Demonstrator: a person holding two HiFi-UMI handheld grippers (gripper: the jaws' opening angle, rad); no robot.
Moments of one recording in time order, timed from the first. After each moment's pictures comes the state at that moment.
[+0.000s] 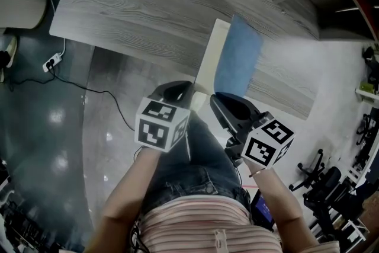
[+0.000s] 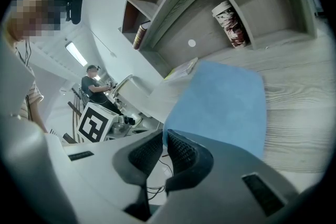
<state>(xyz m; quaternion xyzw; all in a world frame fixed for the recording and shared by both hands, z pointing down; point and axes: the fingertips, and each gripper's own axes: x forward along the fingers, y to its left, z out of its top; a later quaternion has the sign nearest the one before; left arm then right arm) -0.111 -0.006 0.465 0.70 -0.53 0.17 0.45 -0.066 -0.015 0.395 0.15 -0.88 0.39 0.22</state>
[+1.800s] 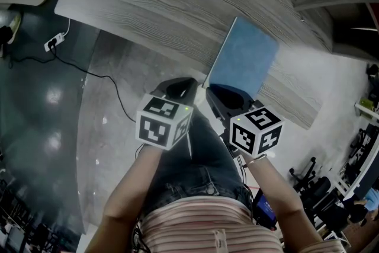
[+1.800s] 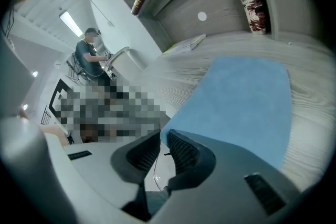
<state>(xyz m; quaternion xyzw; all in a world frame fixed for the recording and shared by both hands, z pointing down) -0.125 0.004 0.480 0.67 -0.55 0.14 0.48 -0.091 -0.007 0.456 0.12 -0.86 0.34 0.35</state>
